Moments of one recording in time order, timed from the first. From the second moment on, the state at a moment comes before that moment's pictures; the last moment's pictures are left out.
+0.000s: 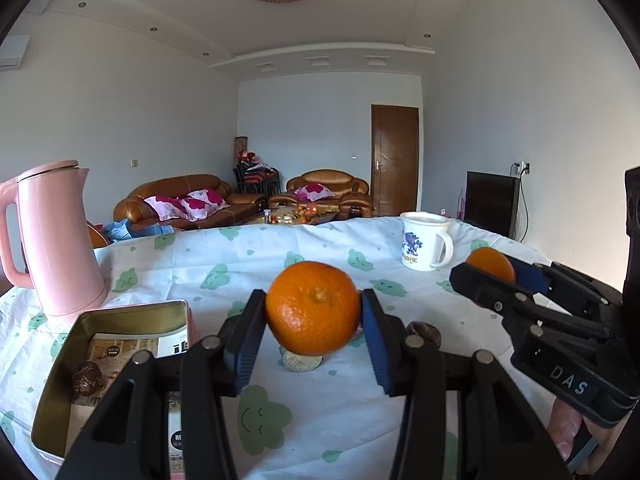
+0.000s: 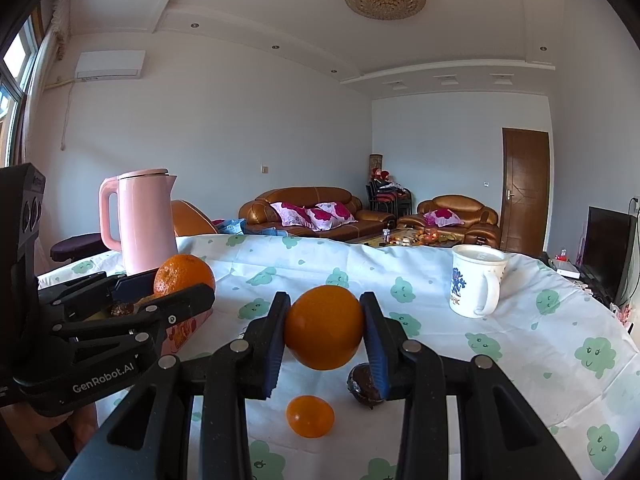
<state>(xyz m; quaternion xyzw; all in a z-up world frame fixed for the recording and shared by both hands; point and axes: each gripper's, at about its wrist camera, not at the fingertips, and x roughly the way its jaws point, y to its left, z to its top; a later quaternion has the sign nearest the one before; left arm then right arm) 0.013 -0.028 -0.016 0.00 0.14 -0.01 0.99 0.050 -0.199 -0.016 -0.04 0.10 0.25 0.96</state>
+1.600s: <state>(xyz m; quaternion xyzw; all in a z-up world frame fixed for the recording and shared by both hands) -0.005 0.038 -0.015 -0.02 0.17 0.07 0.98 0.046 -0.126 0.005 -0.09 0.11 0.33 0.93</state>
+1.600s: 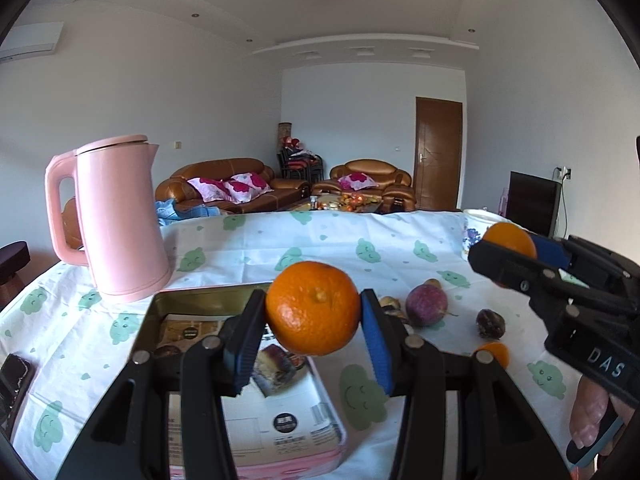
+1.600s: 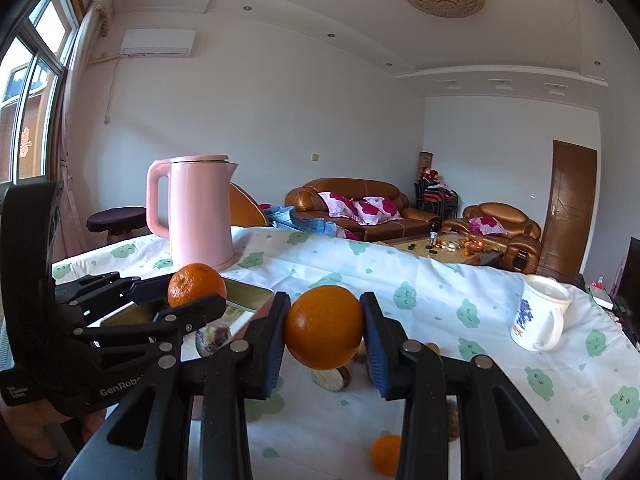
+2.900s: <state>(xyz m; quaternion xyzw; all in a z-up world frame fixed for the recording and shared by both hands) -0.027 0.128 -0.020 -0.05 0.20 0.16 0.96 0.044 -0.039 0.005 -0.12 0.12 0.41 0.90</state>
